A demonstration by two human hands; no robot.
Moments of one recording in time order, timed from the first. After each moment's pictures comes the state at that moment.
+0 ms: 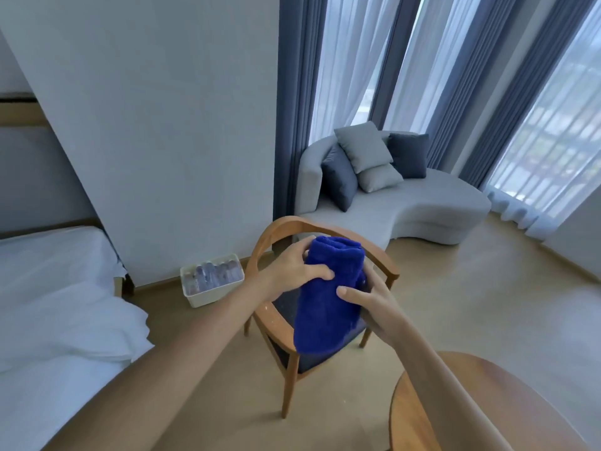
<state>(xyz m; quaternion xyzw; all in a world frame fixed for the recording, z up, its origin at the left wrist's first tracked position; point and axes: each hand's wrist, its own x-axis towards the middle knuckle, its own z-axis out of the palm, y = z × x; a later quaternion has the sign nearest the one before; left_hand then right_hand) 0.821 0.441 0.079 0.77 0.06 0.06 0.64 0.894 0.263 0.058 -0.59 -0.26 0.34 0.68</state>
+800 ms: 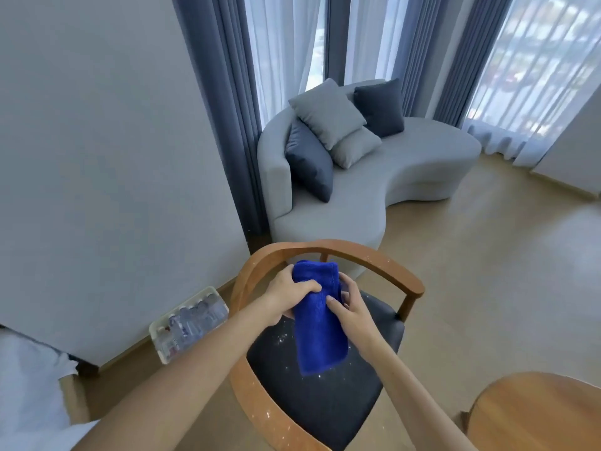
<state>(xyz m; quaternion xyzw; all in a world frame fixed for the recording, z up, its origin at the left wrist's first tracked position) 1.114 0.603 -0.029 0.76 0.25 -0.09 0.59 1.127 0.445 -0.056 -0.72 -0.06 0.26 0.64</state>
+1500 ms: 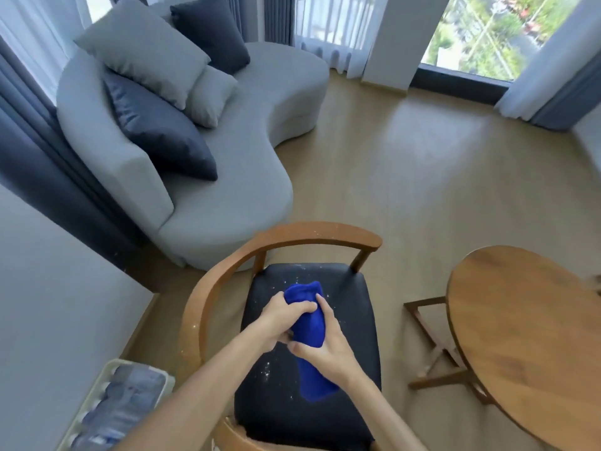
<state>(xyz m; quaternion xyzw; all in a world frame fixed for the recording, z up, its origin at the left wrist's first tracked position) 1.262 0.686 -0.159 0.70 0.14 -0.41 0.57 1.173 0.575 -0.167 -0.78 0.18 0.16 0.57</state>
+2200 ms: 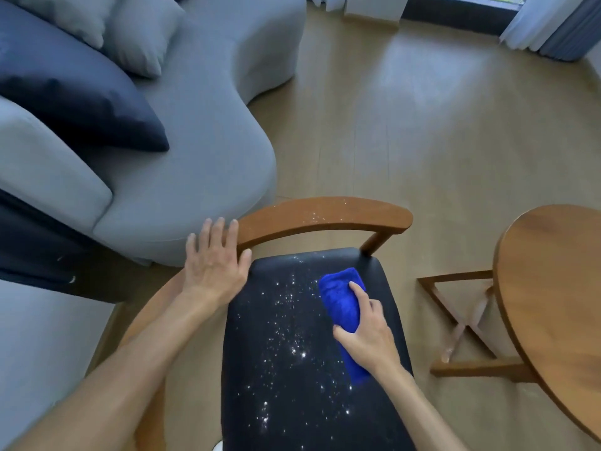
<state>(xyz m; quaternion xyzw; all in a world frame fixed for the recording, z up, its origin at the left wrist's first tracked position) 1.441 0.714 -0.311 0.98 -0.18 -0.08 0.04 1.257 0.494 -0.350 -0.87 0.30 0.11 0.37</state>
